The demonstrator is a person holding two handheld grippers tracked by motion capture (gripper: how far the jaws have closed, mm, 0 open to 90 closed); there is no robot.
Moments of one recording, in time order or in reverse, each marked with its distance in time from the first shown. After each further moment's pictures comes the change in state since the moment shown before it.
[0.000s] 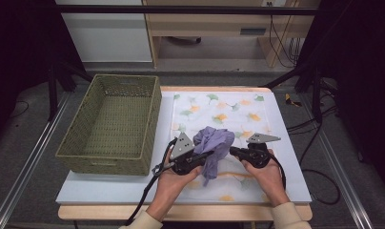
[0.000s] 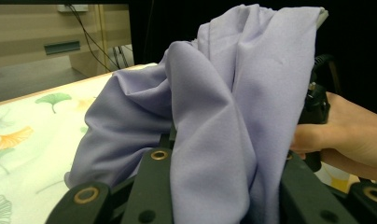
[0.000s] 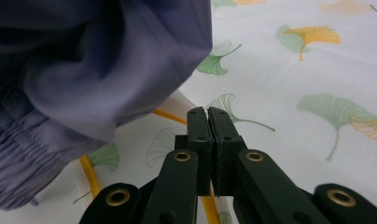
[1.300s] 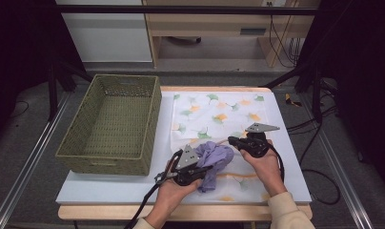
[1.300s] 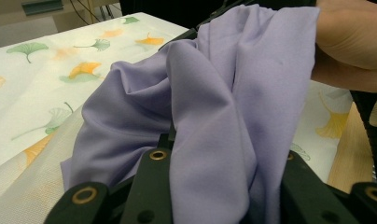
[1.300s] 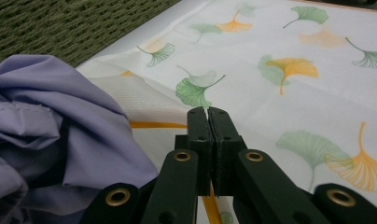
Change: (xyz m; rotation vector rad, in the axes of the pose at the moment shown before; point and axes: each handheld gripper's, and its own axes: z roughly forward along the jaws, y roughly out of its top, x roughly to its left) left arm -0.008 -0.031 0.004 0.159 -0.016 0.033; right arm -0.008 0.029 0.005 -0.024 -0.029 -0.001
